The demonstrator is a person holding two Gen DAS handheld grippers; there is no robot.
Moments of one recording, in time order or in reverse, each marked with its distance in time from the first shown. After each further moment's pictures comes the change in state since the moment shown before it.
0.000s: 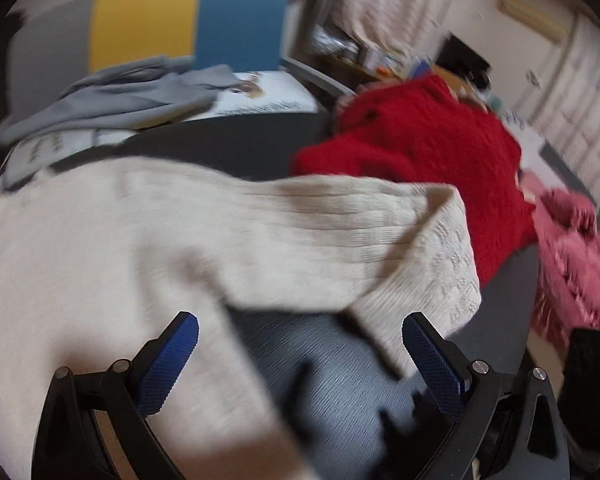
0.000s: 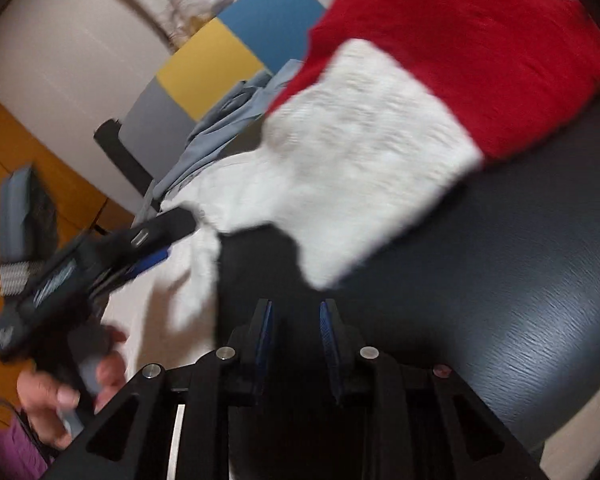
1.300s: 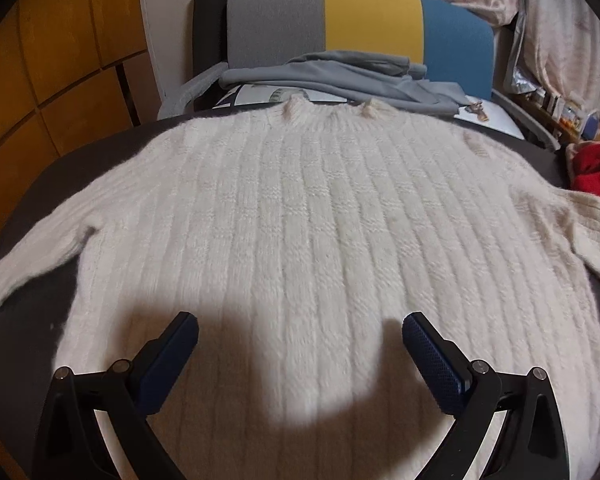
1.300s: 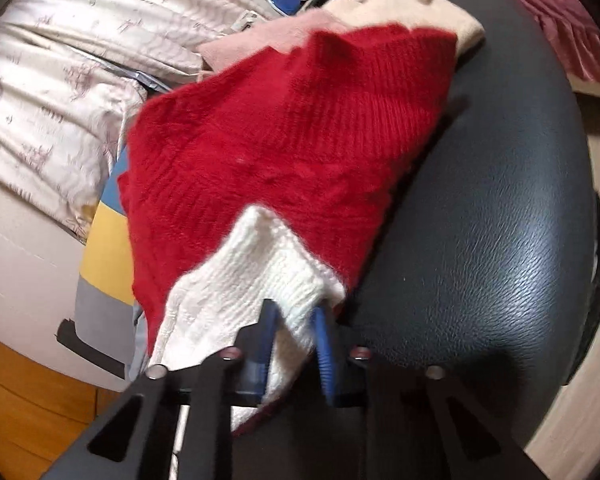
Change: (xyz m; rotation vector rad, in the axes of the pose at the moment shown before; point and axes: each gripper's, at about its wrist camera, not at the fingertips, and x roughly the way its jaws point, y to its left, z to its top) left arm -0.104 0.196 -0.139 -0.348 -0.079 0.561; right arm -0.083 -0.159 0.093 0.511 -0.381 -0.110
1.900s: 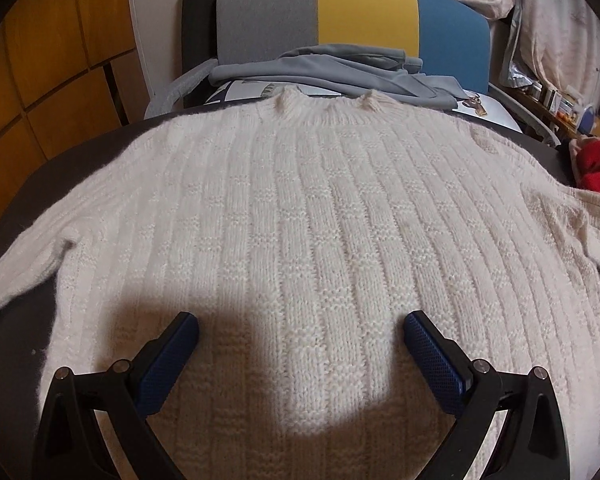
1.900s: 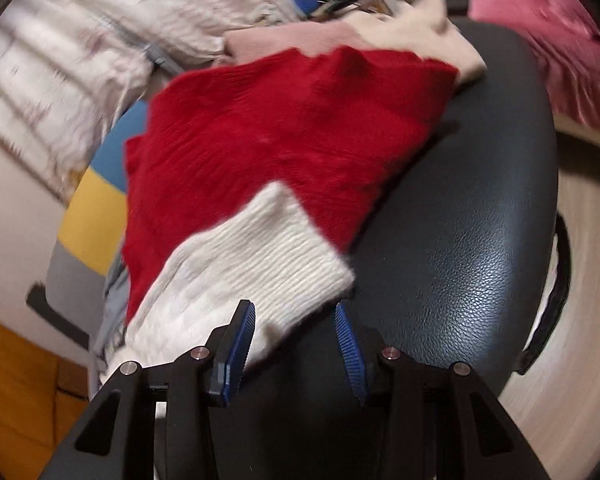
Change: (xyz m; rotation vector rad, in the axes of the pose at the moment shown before) left arm 0.031 0.005 0.013 0.022 0.022 -0.005; right arm -0.018 0.008 -0.020 -0.108 0.025 -0.113
